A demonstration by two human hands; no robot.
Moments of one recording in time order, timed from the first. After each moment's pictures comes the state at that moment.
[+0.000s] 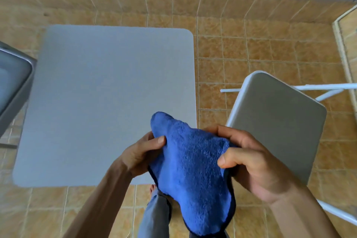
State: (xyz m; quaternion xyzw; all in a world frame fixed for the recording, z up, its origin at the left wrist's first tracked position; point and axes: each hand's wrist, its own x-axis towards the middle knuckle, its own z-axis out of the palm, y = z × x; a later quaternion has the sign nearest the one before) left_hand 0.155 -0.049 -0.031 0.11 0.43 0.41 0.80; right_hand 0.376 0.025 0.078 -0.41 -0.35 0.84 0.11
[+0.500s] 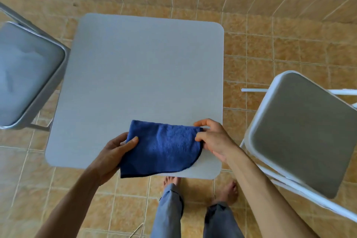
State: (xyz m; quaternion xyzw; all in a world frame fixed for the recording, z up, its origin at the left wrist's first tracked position) left_hand 0.051 -0.145 -0.071 0.08 0.66 0.38 0.64; right_hand 0.288 0.016 -0.092 -0.61 -0.40 0.68 0.01
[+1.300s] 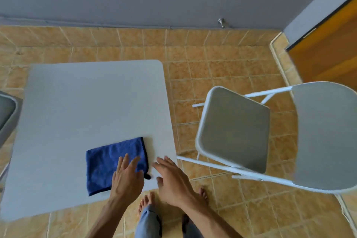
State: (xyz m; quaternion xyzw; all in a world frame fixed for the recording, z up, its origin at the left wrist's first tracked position) left_hand 0.167 -0.126 -0.061 0.46 0.80 0.06 0.38; right_hand 0.324 -0.085 -0.018 -0.51 -0.75 0.41 -0.08
